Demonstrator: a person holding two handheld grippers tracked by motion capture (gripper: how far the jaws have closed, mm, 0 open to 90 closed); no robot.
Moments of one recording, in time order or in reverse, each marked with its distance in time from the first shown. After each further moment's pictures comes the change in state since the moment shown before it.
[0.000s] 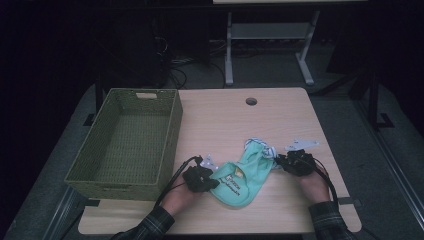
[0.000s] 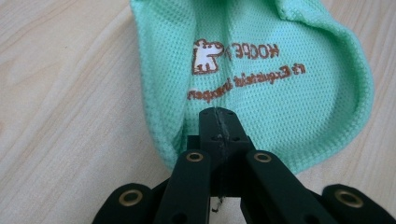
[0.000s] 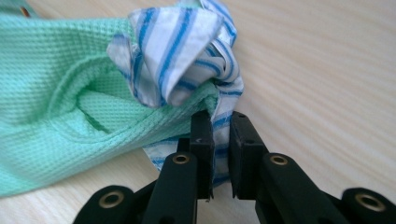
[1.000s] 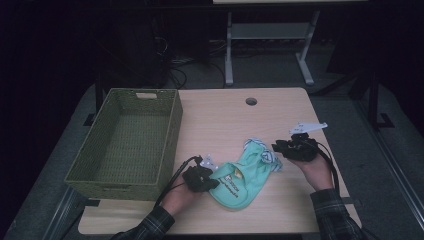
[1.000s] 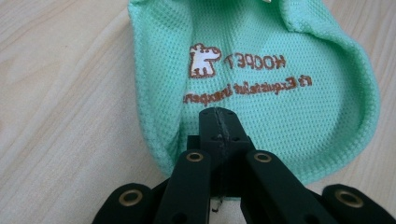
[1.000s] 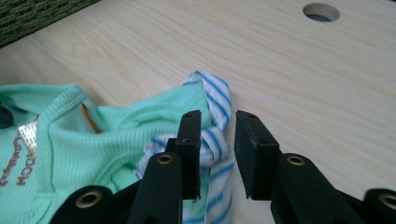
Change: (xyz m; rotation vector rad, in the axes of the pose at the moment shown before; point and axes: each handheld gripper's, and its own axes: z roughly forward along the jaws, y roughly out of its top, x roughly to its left) left arm 0.001 0.000 0.000 -0.005 -0.004 -0.009; right arm -0.017 0.043 -0.021 -0.078 0.116 0.051
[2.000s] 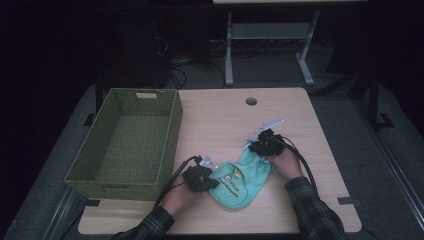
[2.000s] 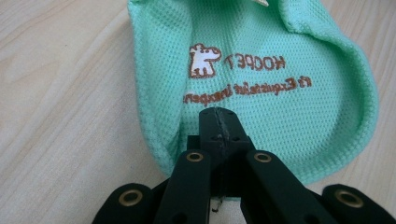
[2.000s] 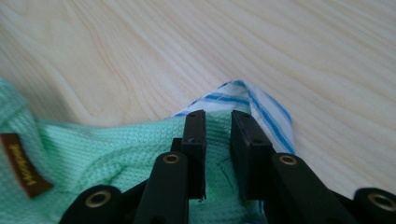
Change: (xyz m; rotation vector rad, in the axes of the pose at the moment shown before) left arm 0.000 0.000 0.000 -0.007 -0.006 -0.015; right arm 0.018 0.018 0.097 0.171 0.031 -0.093
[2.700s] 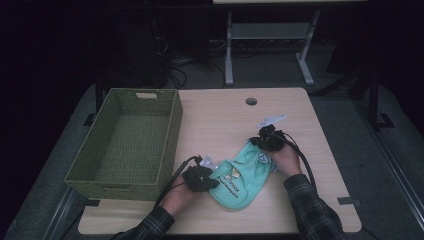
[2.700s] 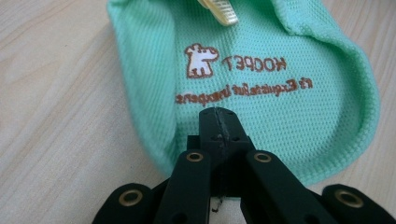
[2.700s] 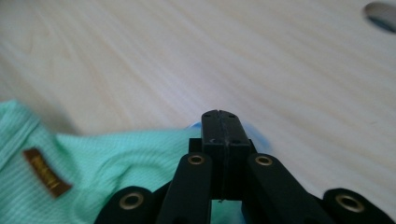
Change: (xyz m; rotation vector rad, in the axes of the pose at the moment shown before) left arm 0.000 0.000 0.000 -0.001 0.005 0.012; right arm -0.002 0.013 -0.013 -0.062 -0.038 0.013
